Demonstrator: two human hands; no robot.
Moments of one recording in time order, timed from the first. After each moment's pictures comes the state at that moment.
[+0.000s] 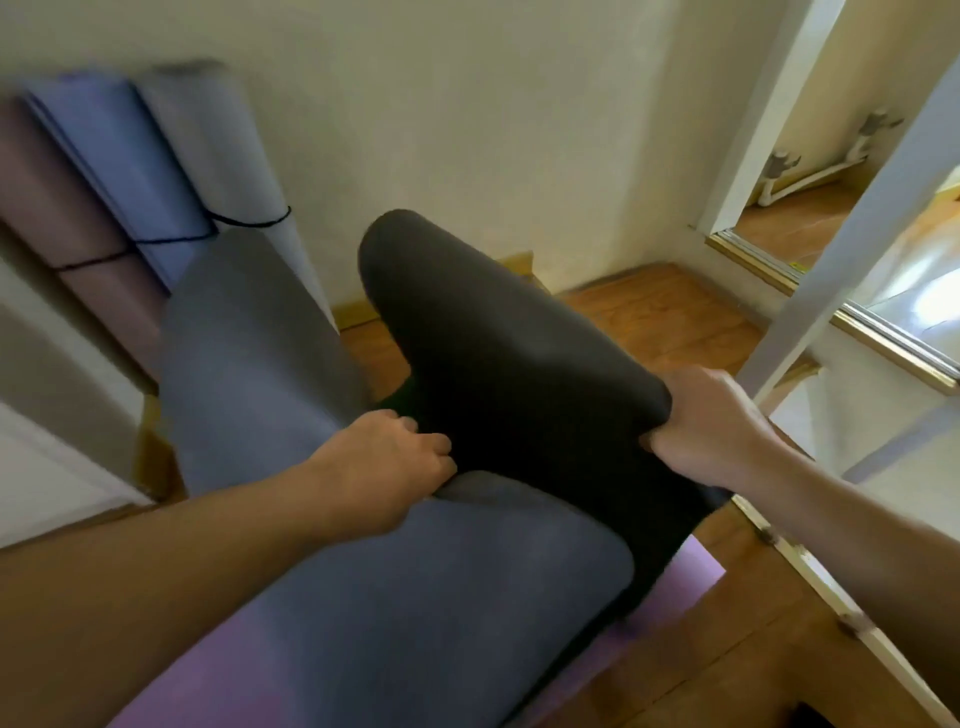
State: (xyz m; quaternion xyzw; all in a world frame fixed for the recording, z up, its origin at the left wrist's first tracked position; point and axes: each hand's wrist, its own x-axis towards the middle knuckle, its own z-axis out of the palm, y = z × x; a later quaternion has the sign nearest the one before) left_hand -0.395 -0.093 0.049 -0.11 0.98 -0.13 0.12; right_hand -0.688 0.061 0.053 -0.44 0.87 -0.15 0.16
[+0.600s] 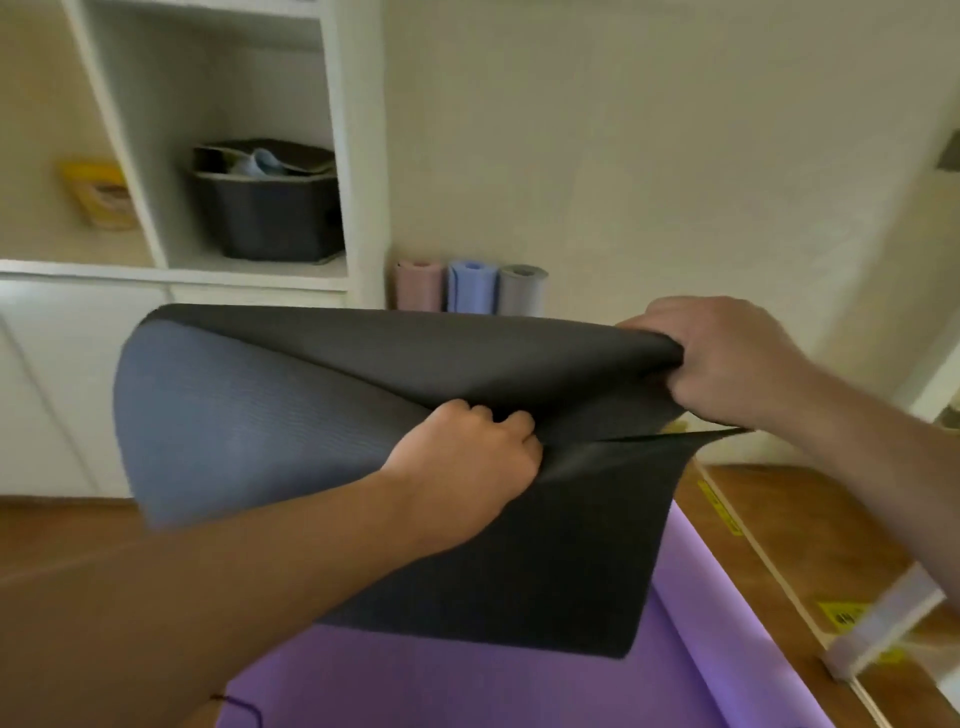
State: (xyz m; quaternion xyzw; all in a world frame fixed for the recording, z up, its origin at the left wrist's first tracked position) left_hand -0.135 0.035 0.270 -0.31 0.92 -0.22 -0.05; right_hand -0.394 0.046 0.352 -0.76 0.62 -0.16 -0.09
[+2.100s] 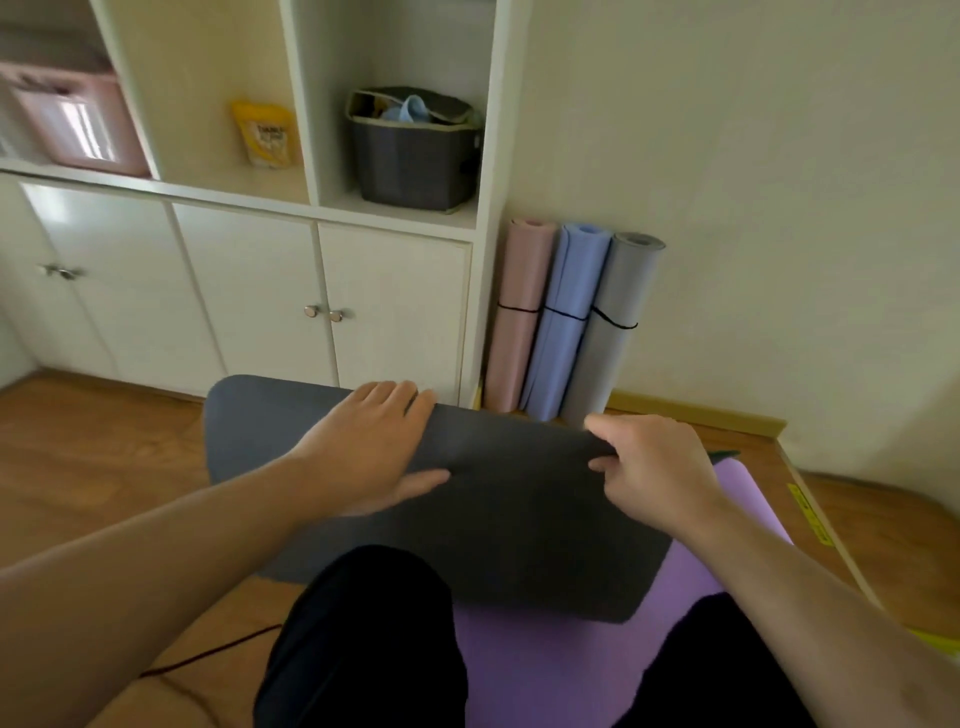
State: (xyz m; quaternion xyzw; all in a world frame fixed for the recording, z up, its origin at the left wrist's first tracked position) left_hand 0.079 0.051 0.191 -0.48 0.85 -0.19 -0.06; right_hand -0.237 0.063 0.219 -0.80 0.58 -0.10 -0.05
